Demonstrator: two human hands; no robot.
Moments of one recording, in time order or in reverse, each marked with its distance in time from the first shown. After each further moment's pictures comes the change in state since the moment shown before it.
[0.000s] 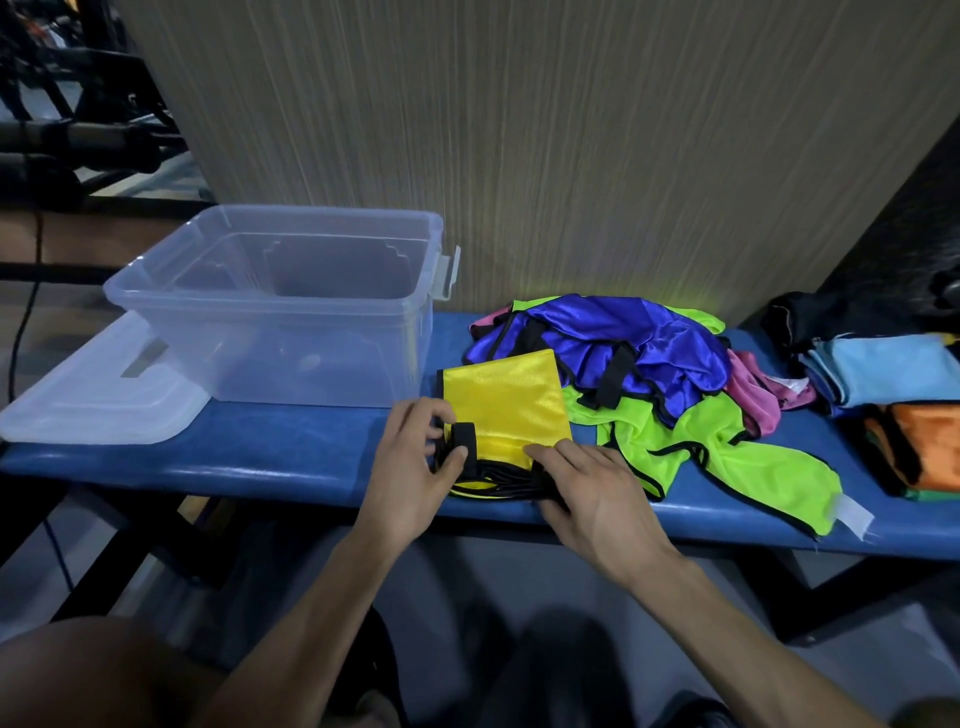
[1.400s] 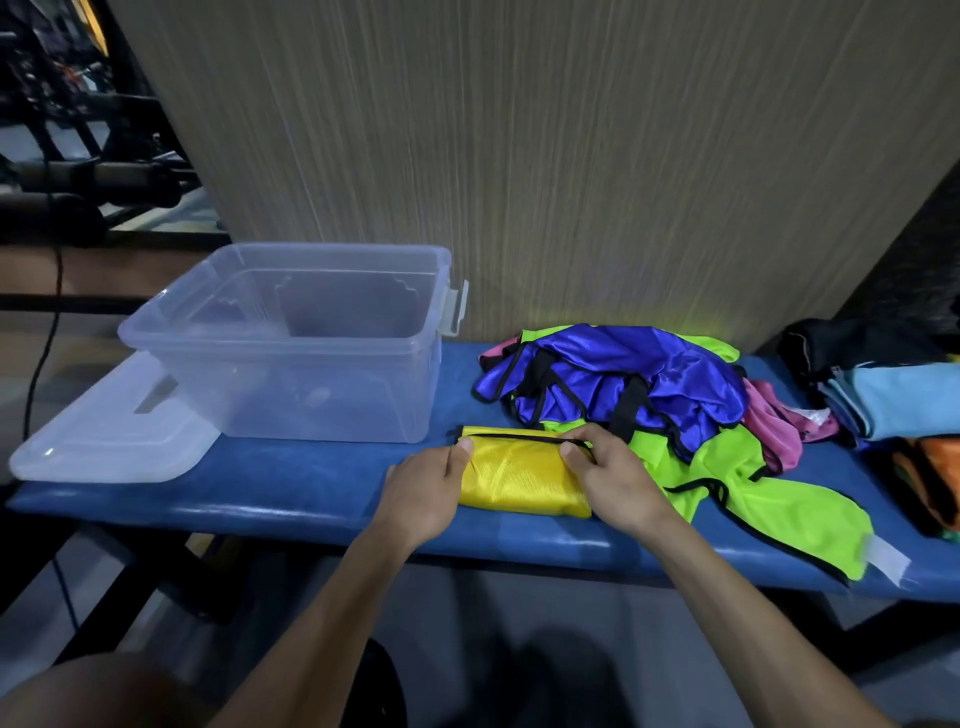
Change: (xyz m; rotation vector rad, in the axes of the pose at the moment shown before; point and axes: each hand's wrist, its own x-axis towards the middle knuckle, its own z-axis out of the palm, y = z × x) left_hand 0.042 0.010 0.002 0.388 -0.266 -0.293; right_hand 0.060 0.019 -0.018 0.736 -0.164 0.577
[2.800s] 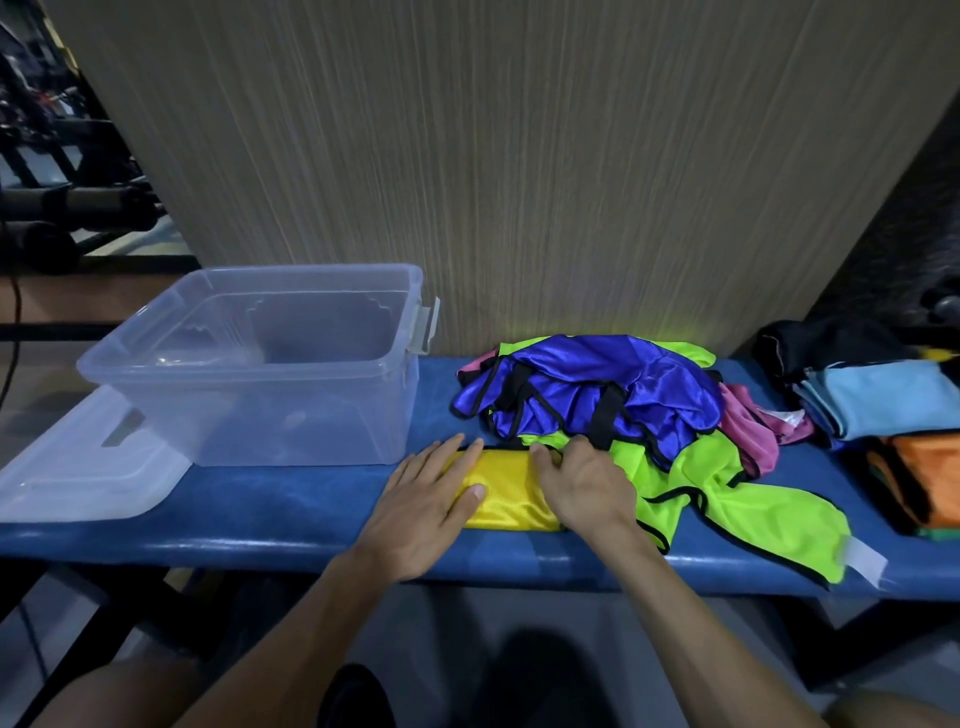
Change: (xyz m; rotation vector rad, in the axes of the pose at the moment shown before) left_hand 0.014 -0.021 0.022 0.312 -0.077 0.359; right_hand 0.015 -0.014 0.013 -0.442 0.148 0.253
